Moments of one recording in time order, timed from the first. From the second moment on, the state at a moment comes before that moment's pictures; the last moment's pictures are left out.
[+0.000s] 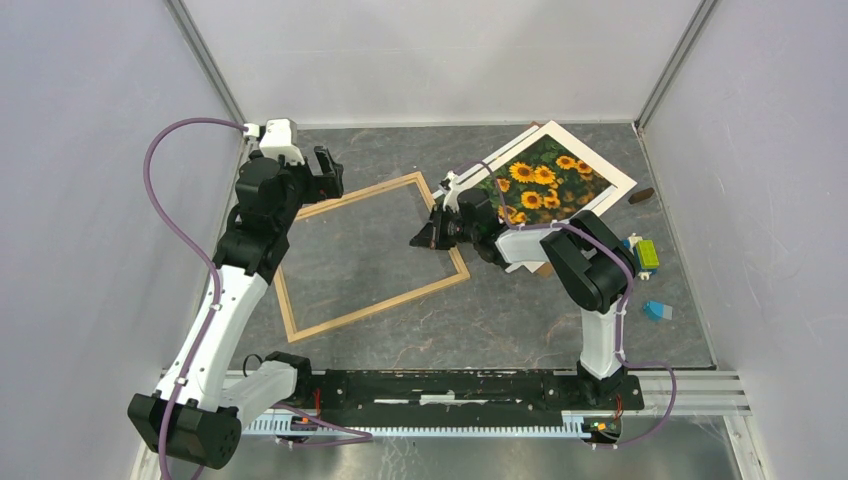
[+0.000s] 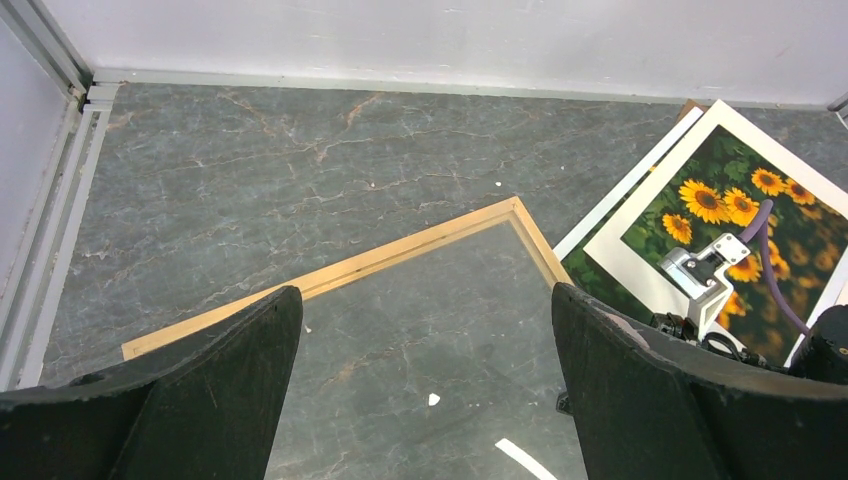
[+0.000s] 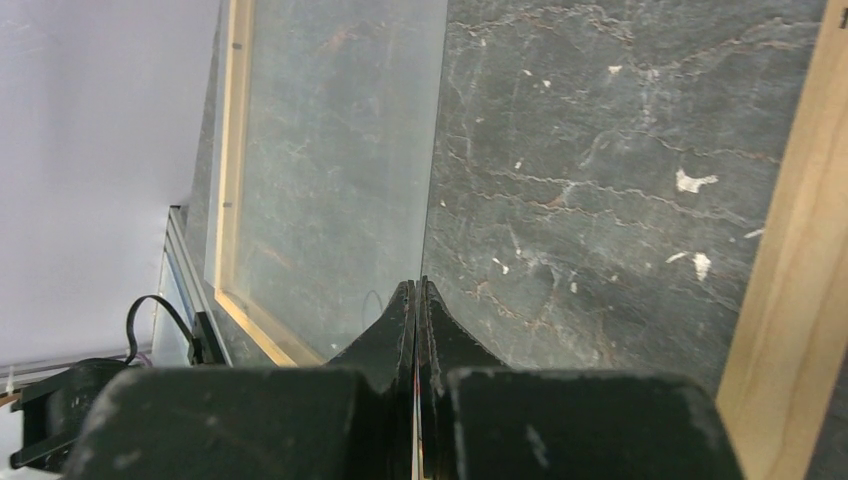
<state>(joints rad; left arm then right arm) -0.22 1.01 1.06 -0.26 -0.10 -0.17 0.63 1.98 1.02 0.49 -0.45 0.72</state>
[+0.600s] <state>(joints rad) -0.22 1.01 1.06 -0.26 -0.10 -0.17 0.63 1.95 1.04 0.41 -0.44 0.62</state>
